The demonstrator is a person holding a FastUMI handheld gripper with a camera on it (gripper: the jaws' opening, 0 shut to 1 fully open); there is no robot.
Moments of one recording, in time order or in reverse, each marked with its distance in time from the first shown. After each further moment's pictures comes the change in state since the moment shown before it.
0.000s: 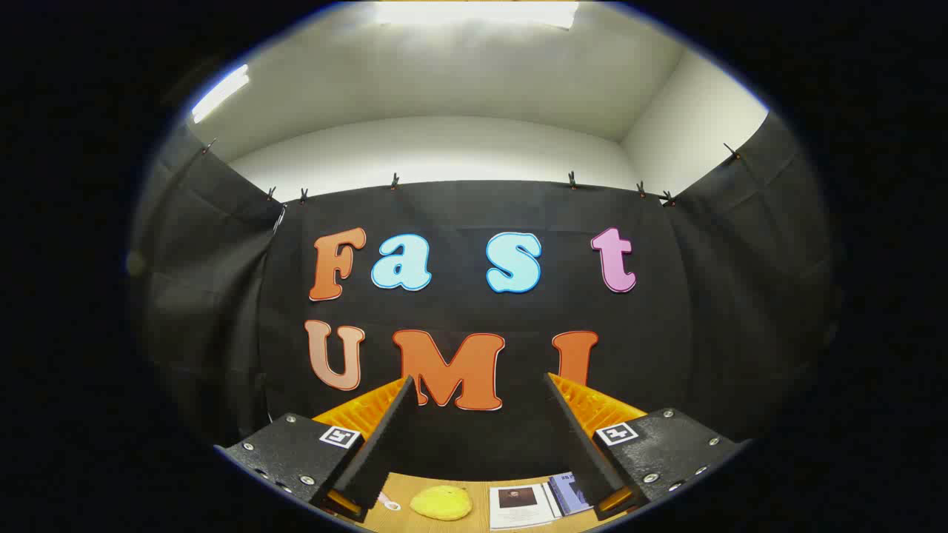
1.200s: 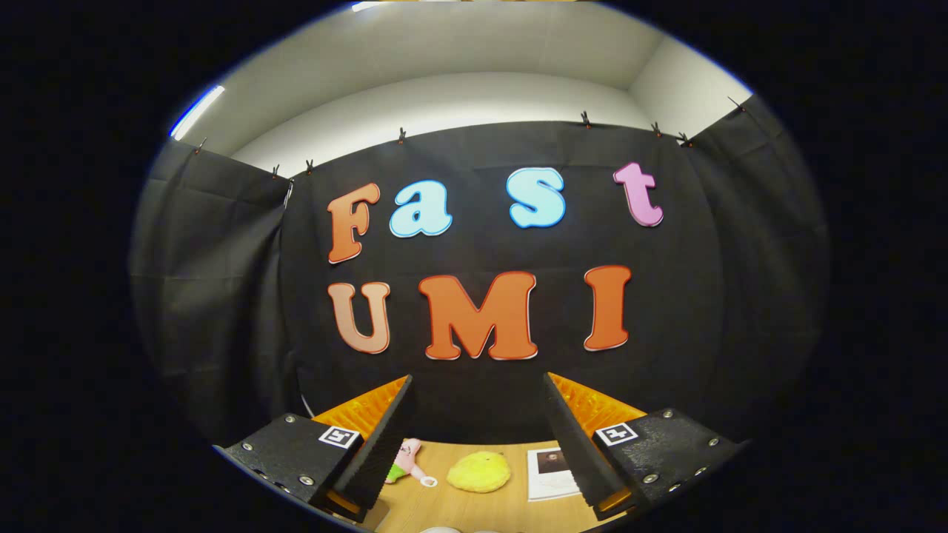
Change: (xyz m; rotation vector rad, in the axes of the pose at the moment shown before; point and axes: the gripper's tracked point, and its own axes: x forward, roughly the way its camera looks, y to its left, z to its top) arm 0.002 0.052 -0.098 0.115 0.295 0.120
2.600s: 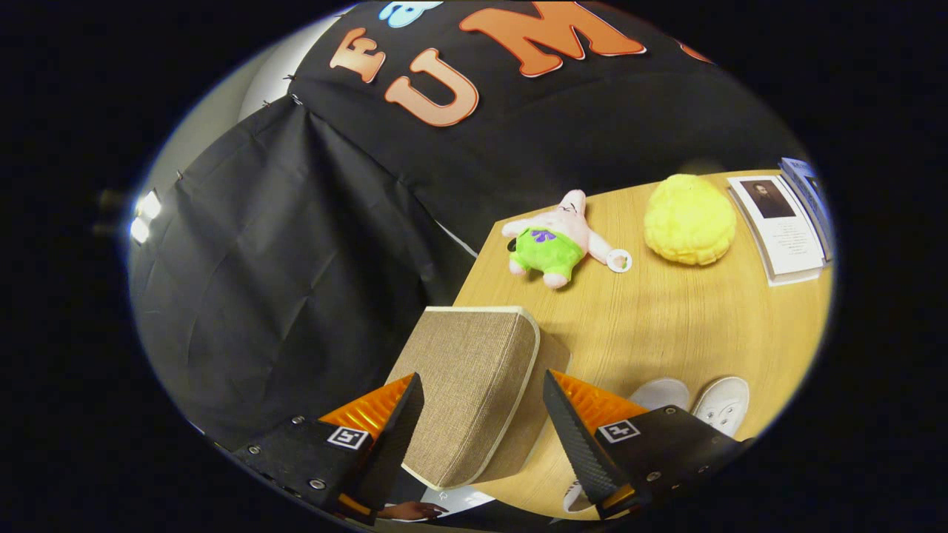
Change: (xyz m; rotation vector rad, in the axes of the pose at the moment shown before) arm -0.034 0.198 -0.350 0.400 0.841 0.567
